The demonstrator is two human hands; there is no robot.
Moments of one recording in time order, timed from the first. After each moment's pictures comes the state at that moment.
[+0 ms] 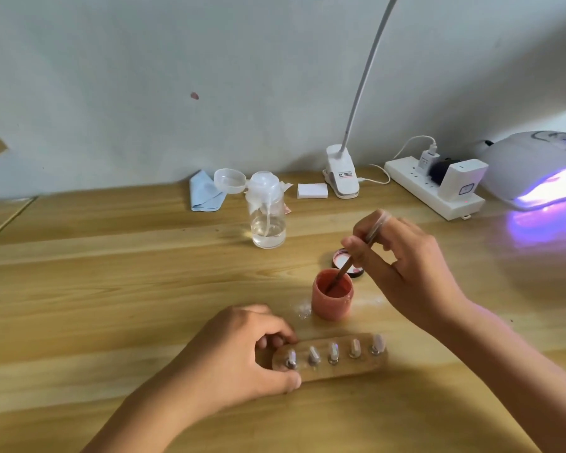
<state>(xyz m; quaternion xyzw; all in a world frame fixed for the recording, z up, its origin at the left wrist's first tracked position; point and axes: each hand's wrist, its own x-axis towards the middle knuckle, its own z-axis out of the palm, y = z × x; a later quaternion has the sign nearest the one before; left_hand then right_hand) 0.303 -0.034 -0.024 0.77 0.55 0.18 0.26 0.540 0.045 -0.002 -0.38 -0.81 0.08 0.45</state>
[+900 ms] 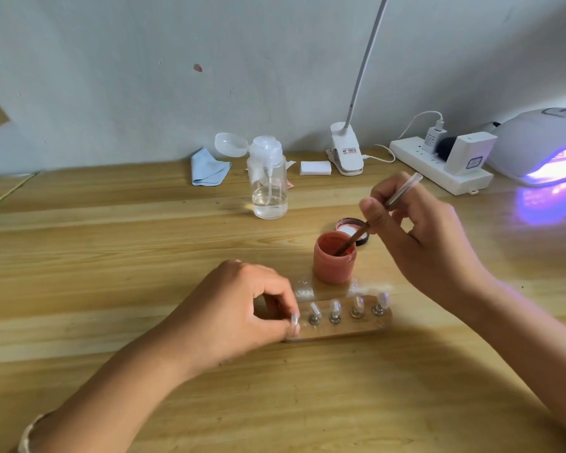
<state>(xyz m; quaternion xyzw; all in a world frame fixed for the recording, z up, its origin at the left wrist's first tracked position) 0.311 -0.045 -0.020 0.79 0.50 0.26 0.23 0.543 0.026 -0.012 -0.41 -0.77 0.15 0.47</state>
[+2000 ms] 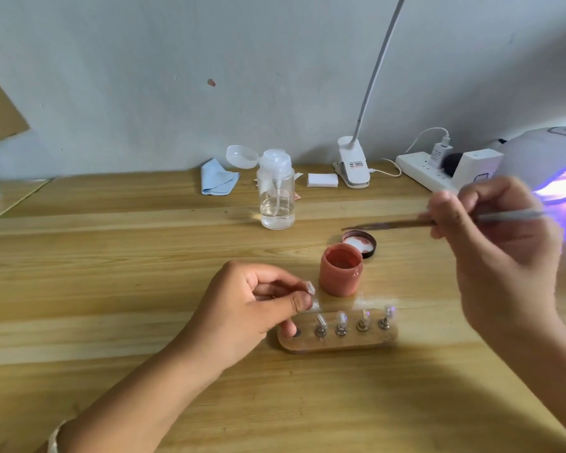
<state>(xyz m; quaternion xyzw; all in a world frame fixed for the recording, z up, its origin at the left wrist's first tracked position) 0.325 -0.047 -0.022 0.55 0.50 0.46 0.48 0.561 0.009 -0.004 -0.28 -0.62 0.26 0.69</state>
